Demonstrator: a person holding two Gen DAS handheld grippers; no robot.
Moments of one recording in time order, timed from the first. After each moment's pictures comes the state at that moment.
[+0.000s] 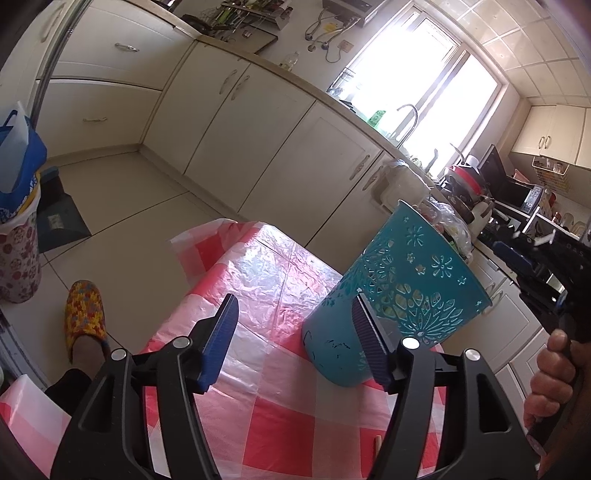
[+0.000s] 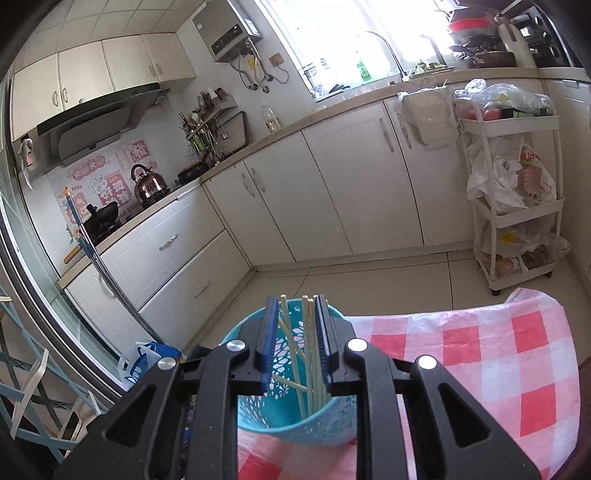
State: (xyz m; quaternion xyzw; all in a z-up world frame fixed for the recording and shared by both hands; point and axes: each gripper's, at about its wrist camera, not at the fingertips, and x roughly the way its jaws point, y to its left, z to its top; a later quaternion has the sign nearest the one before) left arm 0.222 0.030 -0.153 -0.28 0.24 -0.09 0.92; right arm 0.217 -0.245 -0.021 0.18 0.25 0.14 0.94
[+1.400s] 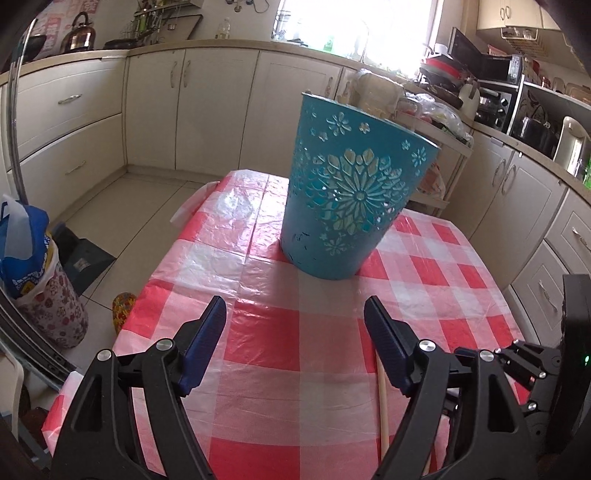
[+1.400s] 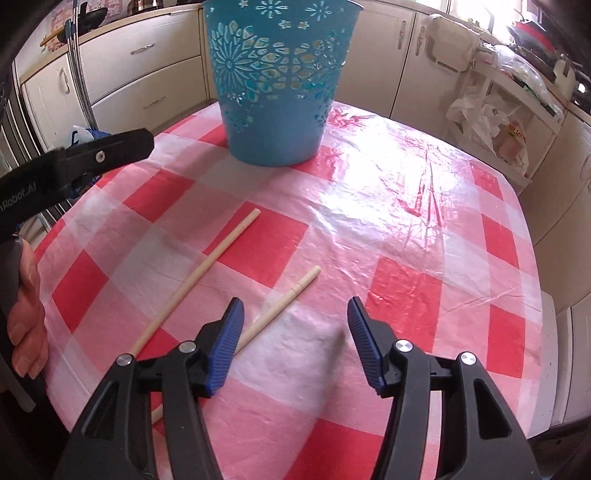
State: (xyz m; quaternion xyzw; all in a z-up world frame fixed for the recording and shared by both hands) left arm 0.172 -0.046 -0.138 -0.07 0.34 -0.11 0.93; right arm 0.110 -0.210 -0.173 -0.06 0.47 0.07 0.88
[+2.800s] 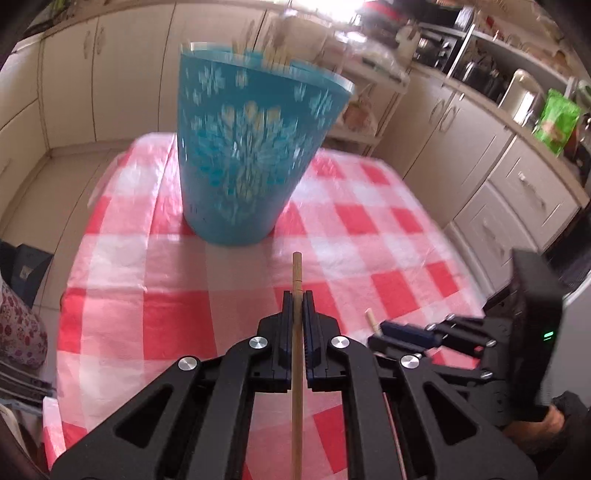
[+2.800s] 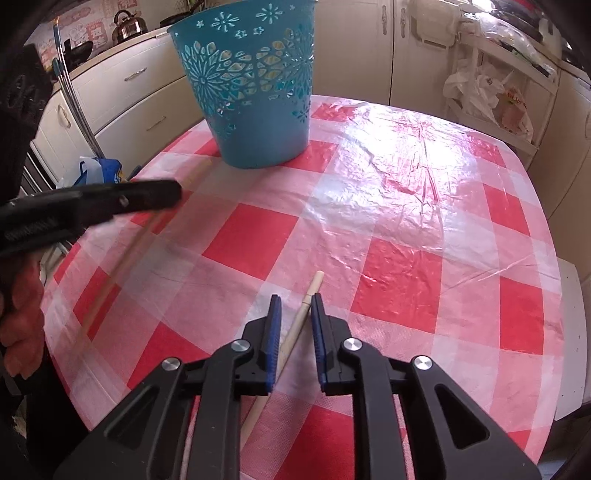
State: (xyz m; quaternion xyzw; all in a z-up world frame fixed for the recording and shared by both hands) left arm 0.185 -0.072 -0.115 -0.05 0.40 -0.27 0.87; right arm 0.100 -0.226 -0.174 0.02 0.45 0.09 0.89
